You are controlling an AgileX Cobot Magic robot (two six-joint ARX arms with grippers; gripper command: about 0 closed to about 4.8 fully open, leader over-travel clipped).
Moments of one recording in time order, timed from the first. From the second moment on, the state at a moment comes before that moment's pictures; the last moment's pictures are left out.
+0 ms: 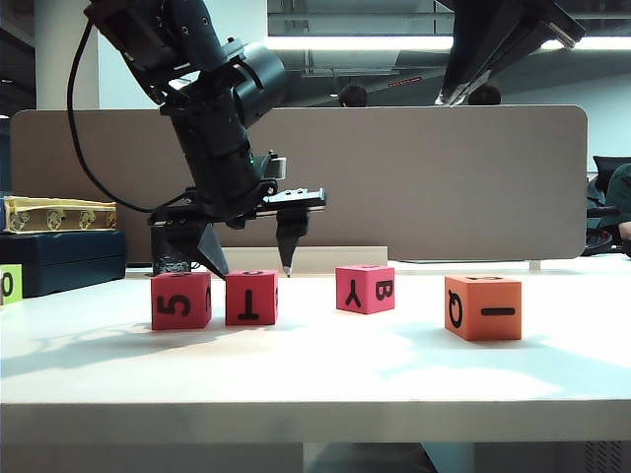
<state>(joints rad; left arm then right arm) -0.56 1.91 1.36 -0.35 -0.20 -0.38 0.44 1.41 1.38 -0.92 -0.26 -0.01</state>
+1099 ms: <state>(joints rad) -0.61 1.91 1.58 -0.54 0.17 0.10 0.44 1.41 1.38 -0.94 -0.09 -0.02</state>
